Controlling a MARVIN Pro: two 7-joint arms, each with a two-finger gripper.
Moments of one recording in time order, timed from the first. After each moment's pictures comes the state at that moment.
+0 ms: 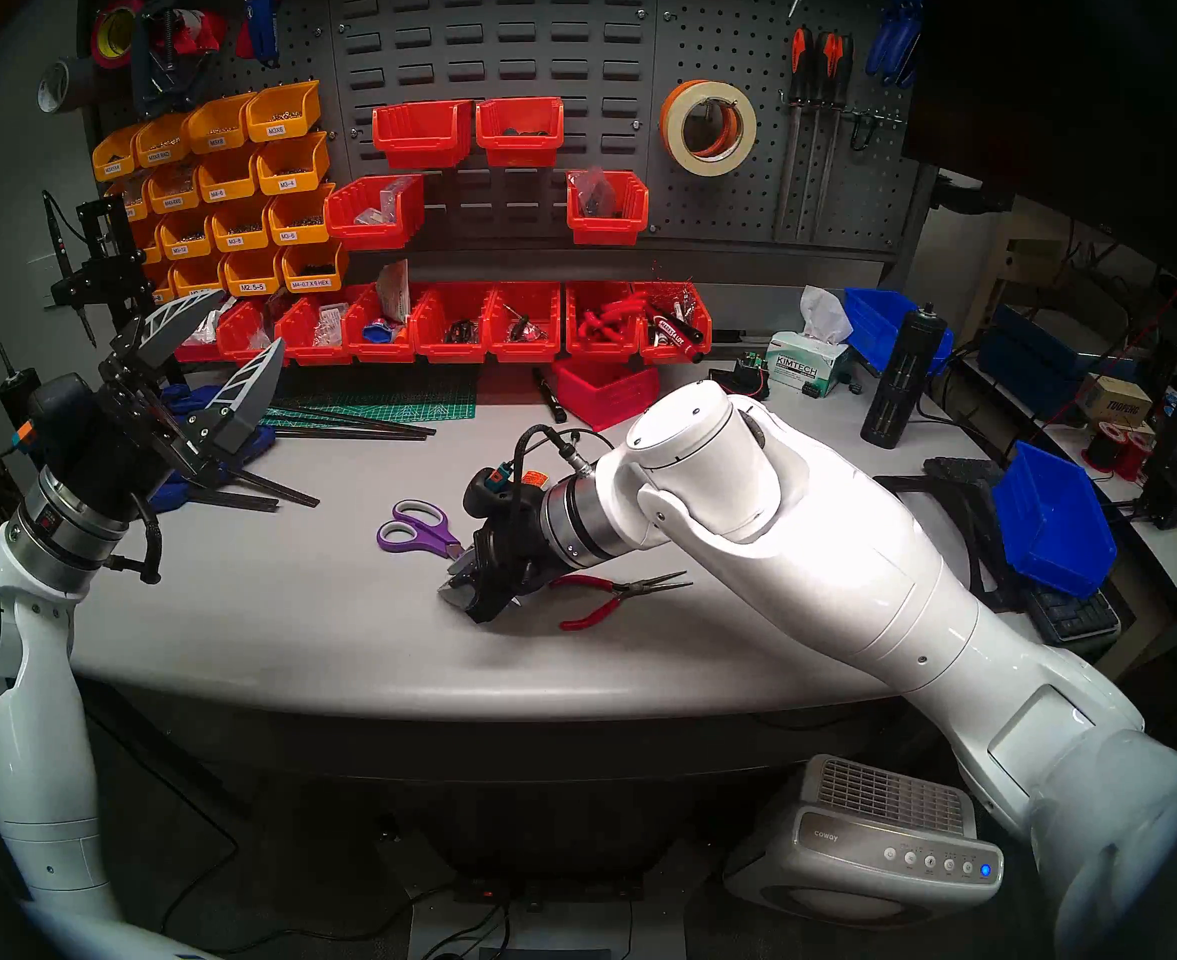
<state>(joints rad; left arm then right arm) 1.81 -1.39 -2.18 -2.19 -0.54 -0.05 -0.99 -0.90 -0.95 0.73 -1.91 0.53 0.94 0.67</state>
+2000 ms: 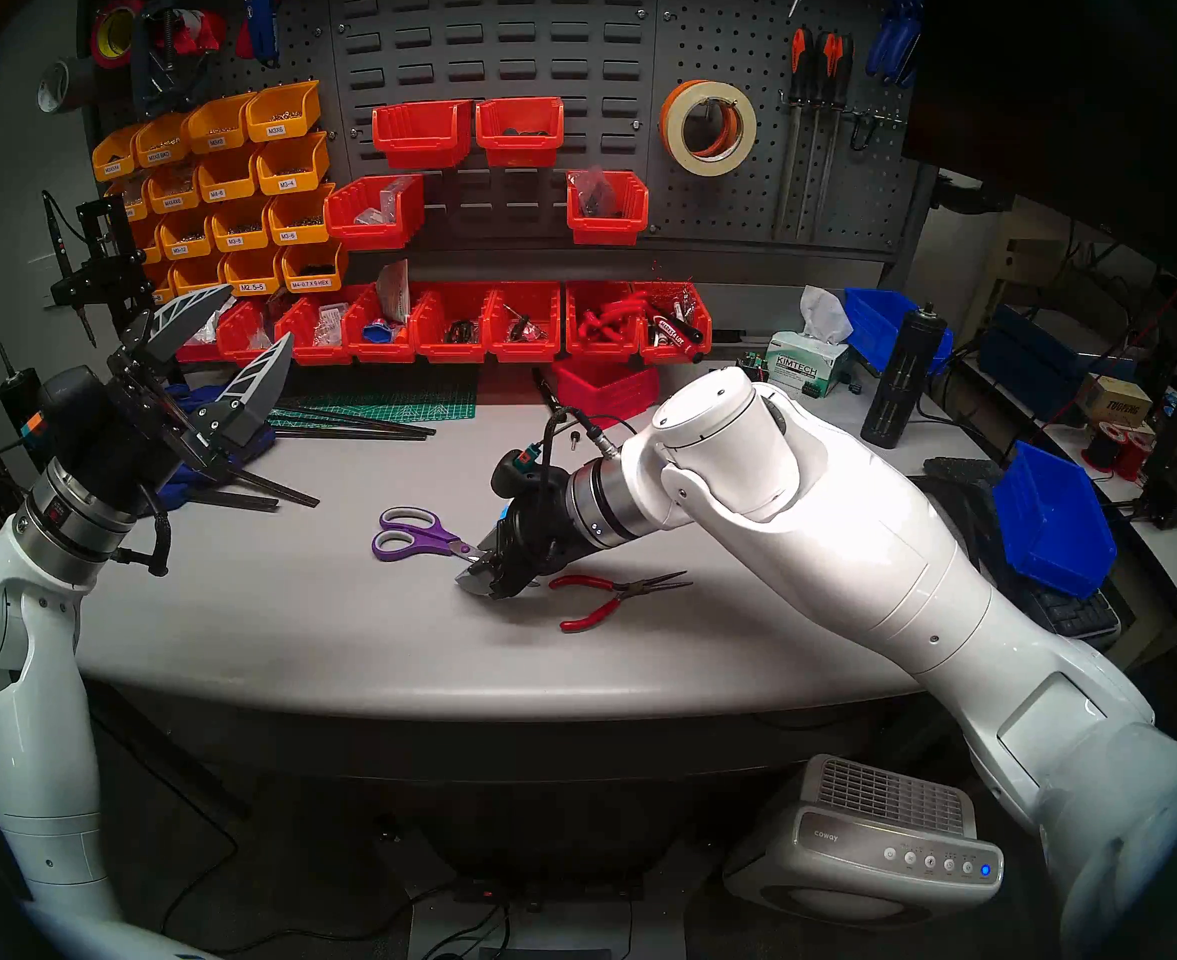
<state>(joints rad) 1.80 -1.37 -2.15 -2.18 -0.54 -0.05 -0.96 -0.89 -0.93 0.77 -1.85 0.58 0.92 0.69</state>
